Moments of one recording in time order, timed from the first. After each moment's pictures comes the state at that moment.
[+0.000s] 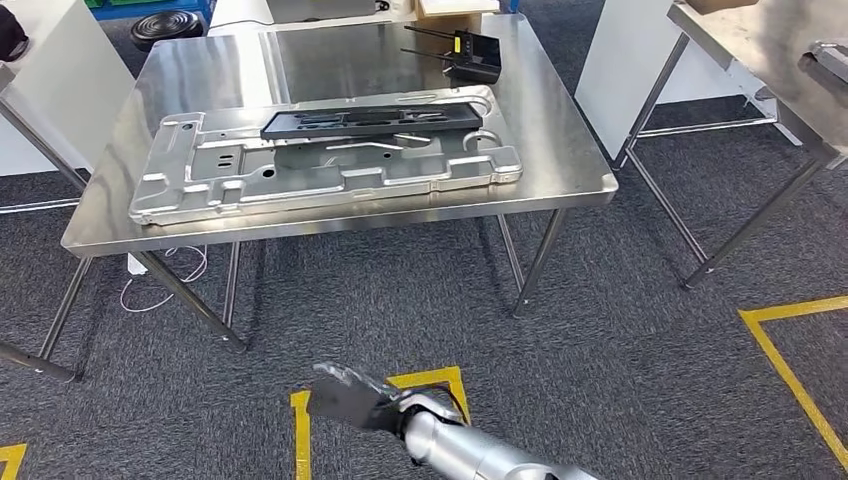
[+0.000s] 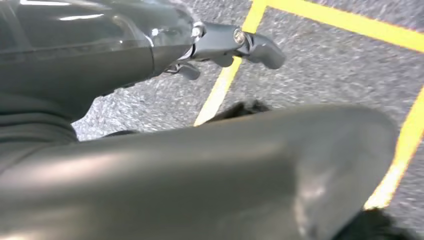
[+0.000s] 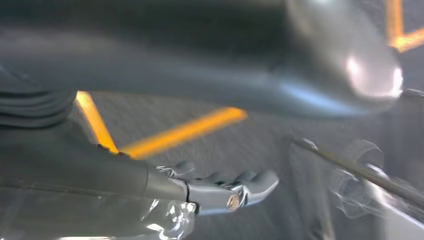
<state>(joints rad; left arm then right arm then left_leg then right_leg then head) -0.15 -0.21 0.18 -0.20 -0.96 0.20 -0.31 -0.50 0.35 1.09 -0.39 -0.06 -0.04 -0.32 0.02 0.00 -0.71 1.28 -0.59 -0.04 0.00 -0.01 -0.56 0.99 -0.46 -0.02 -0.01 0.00</state>
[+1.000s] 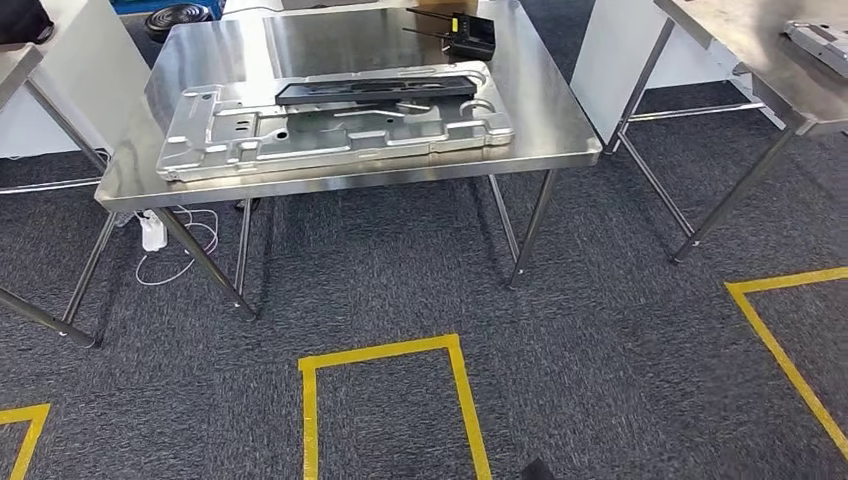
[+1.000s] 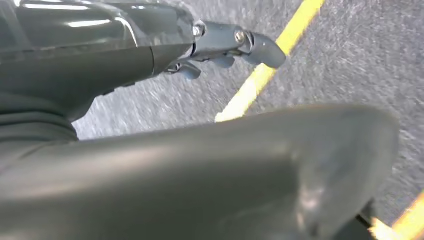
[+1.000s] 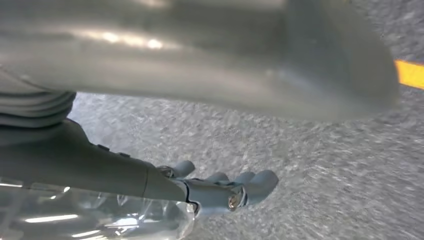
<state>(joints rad) -0.07 -0.12 0.31 -0.20 -0.93 0.23 -0.41 -0.12 0.00 0.79 -0.18 -0.31 -0.45 -0.12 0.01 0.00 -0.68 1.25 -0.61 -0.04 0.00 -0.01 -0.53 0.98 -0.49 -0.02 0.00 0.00</state>
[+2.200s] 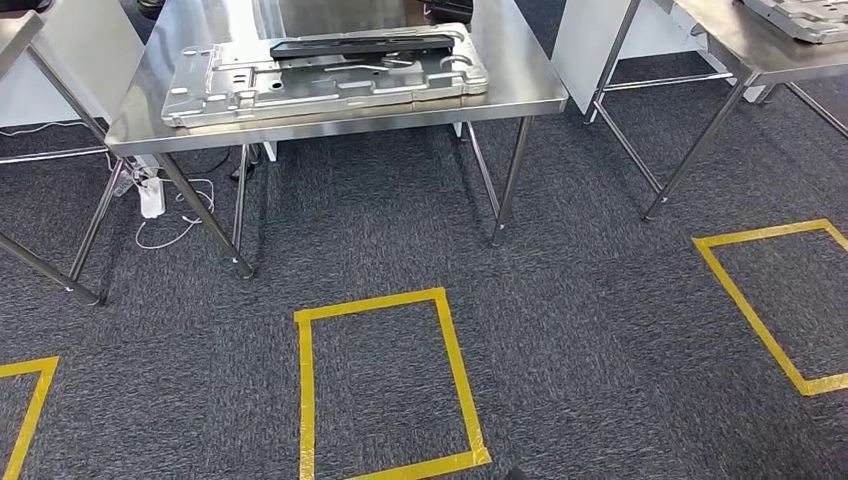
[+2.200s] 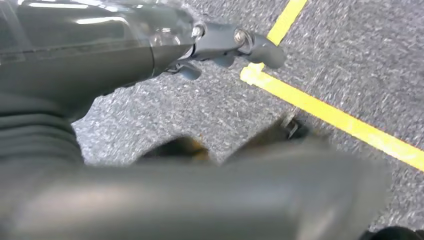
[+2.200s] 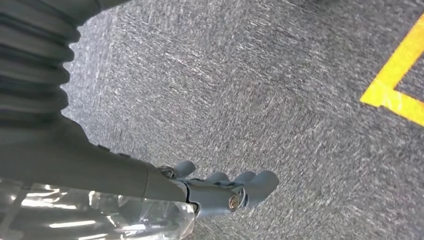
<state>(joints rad) -0.07 -0.15 0.28 -0.20 -0.95 0.23 -0.43 -0.09 0.02 0.81 -0.18 -0.19 -0.48 -0.18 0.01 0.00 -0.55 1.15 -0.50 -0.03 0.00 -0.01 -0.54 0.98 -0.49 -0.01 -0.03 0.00</state>
